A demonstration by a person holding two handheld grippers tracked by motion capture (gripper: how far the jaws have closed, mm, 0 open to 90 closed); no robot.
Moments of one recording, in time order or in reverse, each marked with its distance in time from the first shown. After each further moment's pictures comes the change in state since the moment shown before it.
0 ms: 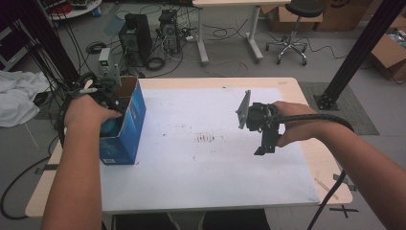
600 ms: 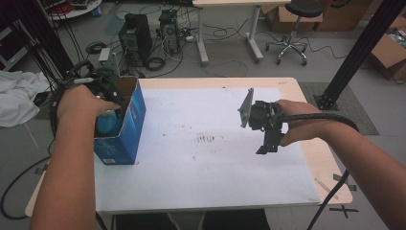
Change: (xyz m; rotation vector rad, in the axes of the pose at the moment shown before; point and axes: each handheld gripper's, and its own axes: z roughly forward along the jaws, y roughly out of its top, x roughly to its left) left arm -0.007 -0.008 -0.038 -0.035 0.017 0.022; right arm 0.004 -0.002 -0.009 0.001 -0.016 0.009
